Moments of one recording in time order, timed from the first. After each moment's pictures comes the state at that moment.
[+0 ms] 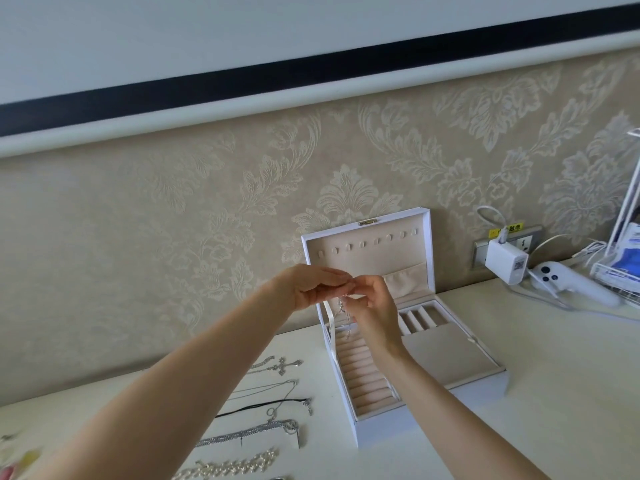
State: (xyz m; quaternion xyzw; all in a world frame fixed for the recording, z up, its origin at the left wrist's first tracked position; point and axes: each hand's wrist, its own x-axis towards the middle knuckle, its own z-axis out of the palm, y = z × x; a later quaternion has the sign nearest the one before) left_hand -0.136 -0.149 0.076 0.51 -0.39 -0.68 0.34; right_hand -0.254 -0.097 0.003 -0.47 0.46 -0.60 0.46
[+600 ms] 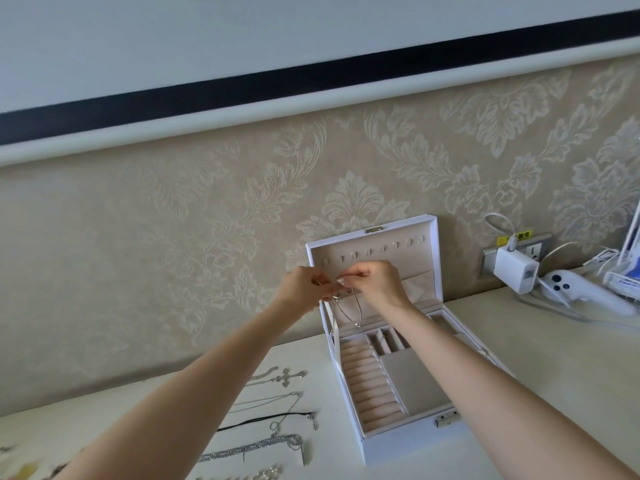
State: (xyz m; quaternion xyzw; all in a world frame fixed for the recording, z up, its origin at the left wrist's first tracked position) left_hand -0.122 -0.155 0.058 0.63 -0.68 -0.25 0.28; right_hand -0.267 -0.166 0.029 -0.61 0.53 -0.49 0.33
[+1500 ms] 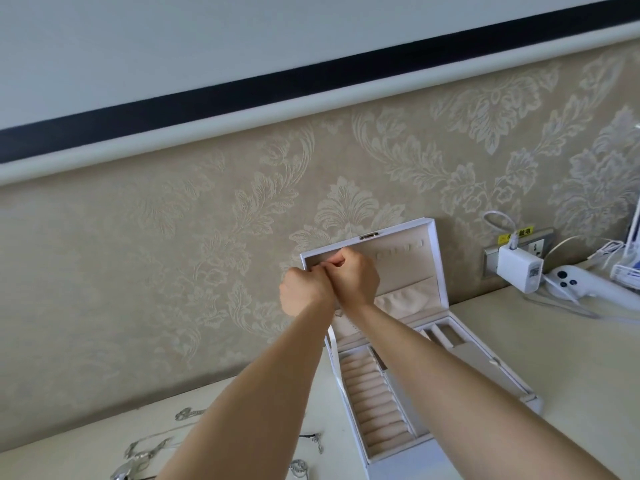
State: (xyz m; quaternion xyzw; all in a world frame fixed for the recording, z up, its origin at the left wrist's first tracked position) left_hand -0.160 -0.186 0.053 0.77 -0.41 -0.21 0.44; right_hand -0.222 -0.199 0.035 -0.55 0.62 -0.53 0.20
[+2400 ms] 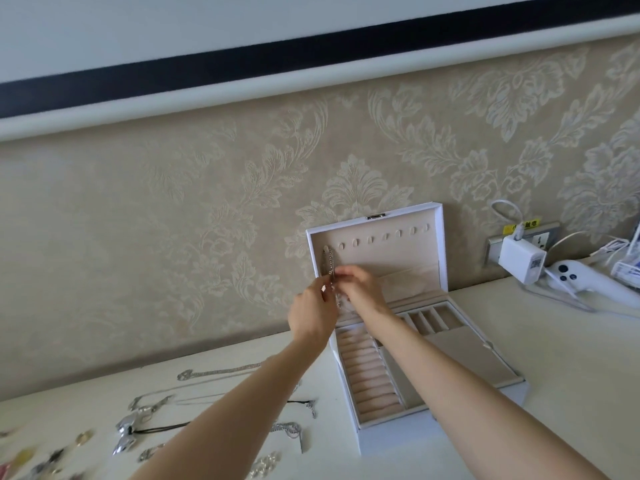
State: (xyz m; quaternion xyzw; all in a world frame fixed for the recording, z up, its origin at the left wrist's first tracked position) left_hand -0.144 -0.139 -0.005 0.69 -0.62 -0.13 0.34; right_hand -0.234 -0.173 -0.009 -0.47 0.50 -0.53 0.50
